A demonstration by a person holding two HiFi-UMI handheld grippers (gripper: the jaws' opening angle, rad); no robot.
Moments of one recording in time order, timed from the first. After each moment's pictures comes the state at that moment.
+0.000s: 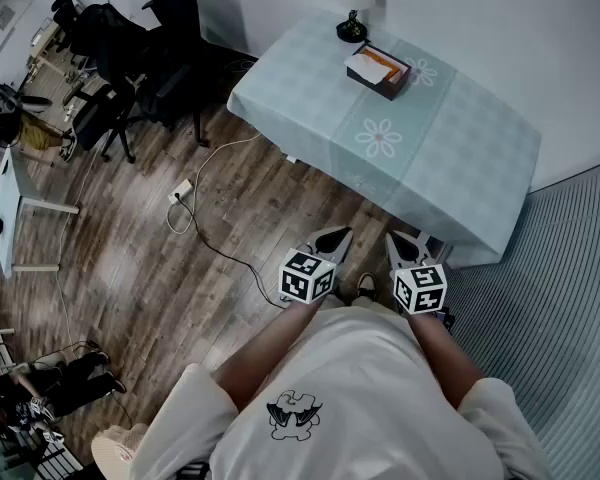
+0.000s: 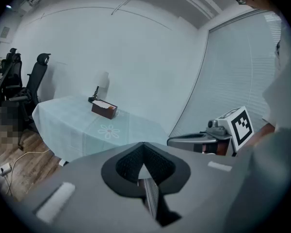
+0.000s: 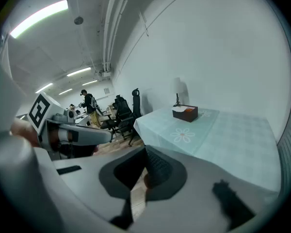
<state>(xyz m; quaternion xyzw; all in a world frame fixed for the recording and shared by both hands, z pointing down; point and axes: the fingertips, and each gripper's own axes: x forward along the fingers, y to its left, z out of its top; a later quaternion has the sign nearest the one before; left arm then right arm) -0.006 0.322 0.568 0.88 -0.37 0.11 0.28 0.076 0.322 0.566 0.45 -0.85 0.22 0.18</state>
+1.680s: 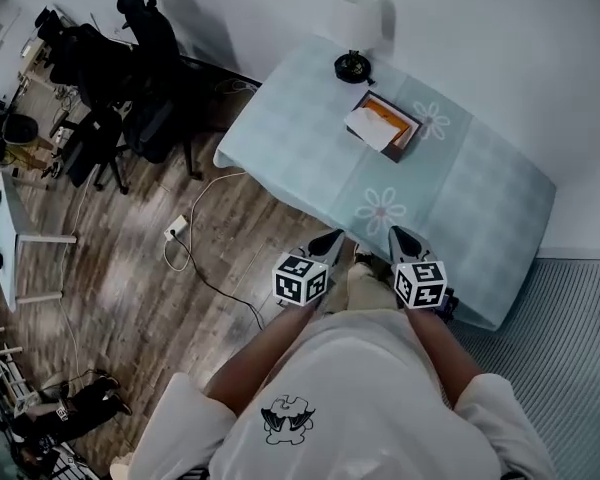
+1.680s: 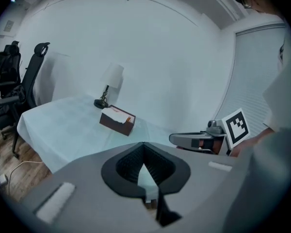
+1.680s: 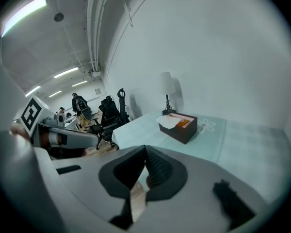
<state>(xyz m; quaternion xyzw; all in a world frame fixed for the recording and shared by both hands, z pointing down) -0.030 0.062 0.594 0.86 -0.39 0.11 0.32 0.080 0.046 0.589 0.48 -0.83 0.23 0.18</state>
